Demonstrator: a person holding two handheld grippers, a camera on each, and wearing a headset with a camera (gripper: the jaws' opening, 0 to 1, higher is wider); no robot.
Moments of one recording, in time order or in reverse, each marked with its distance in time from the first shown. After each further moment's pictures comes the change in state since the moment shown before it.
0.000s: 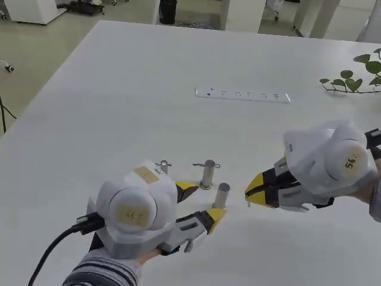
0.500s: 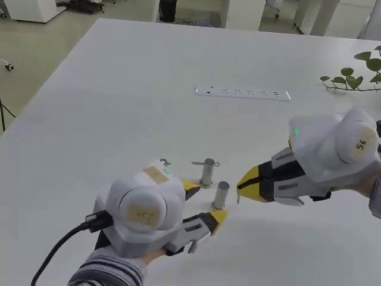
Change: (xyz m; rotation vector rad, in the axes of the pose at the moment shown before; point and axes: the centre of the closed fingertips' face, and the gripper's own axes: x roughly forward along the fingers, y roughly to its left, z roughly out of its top) left arm 0.005 -0.006 -0.004 0.010 0.023 -0.017; right arm -0.009 0.001 0.040 0.160 -0.203 0.032
